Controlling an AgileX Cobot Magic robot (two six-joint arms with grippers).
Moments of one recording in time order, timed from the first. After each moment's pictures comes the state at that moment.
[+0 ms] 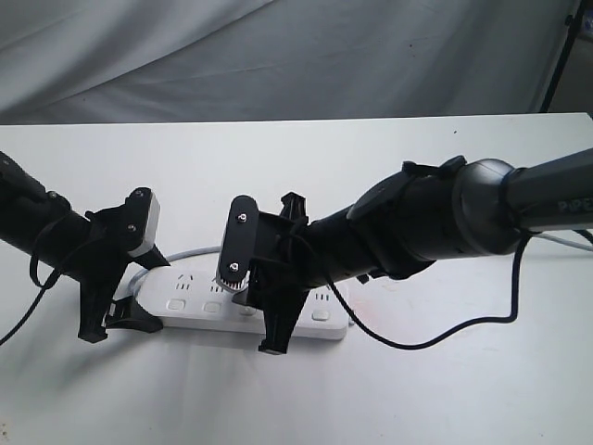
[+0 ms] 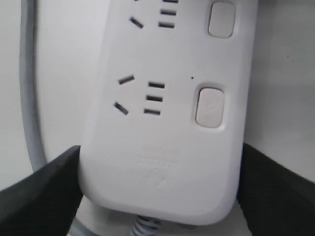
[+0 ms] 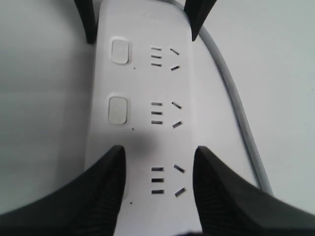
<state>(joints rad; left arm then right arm) -0.23 1.97 -0.99 -0.84 0.72 2.08 0.55 1.98 -1.09 1.36 0.28 -2.13</state>
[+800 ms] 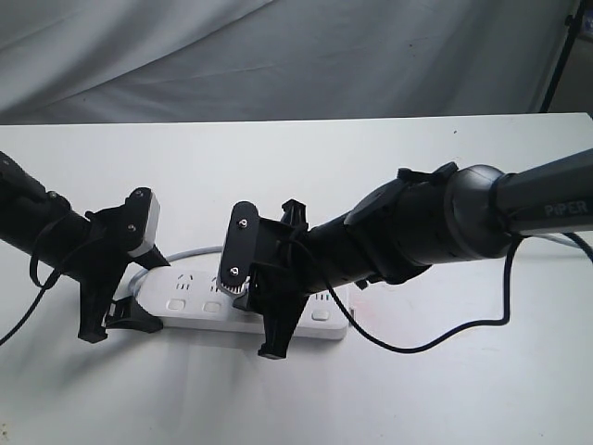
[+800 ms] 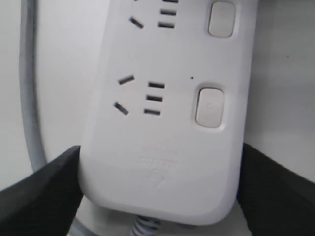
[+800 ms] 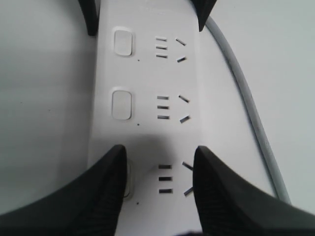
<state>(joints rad) -0.23 1.97 -0.99 -0.84 0.72 2.08 0.55 2.01 -1.09 1.38 0.27 -2.13</state>
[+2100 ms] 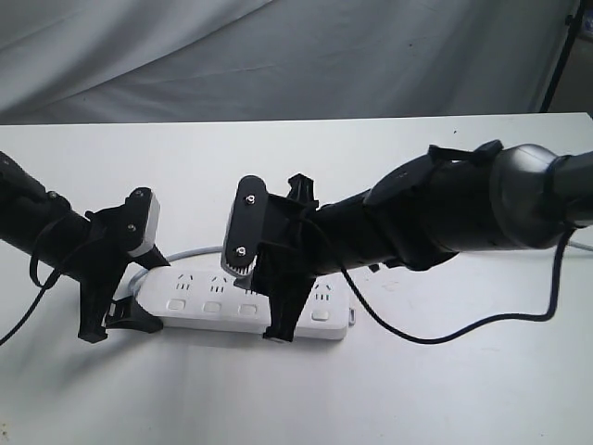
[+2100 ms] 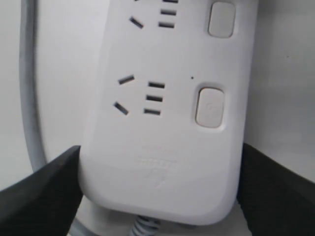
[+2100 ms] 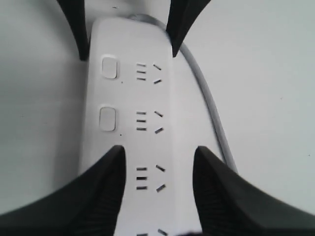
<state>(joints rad) -0.23 1.97 -0.99 -0.84 0.72 2.08 0.55 1.90 -1.05 1.37 0.27 -2.13</state>
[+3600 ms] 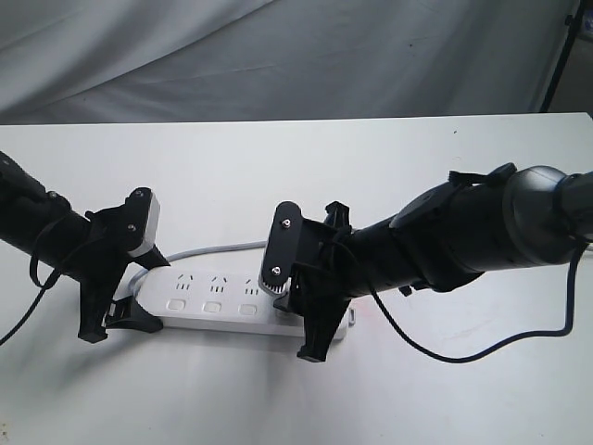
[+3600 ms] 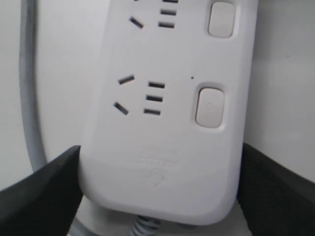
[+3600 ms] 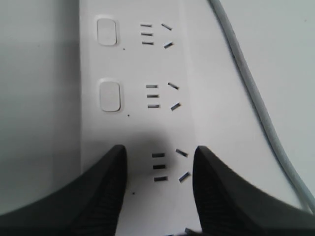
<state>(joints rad) -0.23 1.97 -0.99 -0.84 0.72 2.08 0.49 1.92 -0.96 1.38 0.23 -2.13</state>
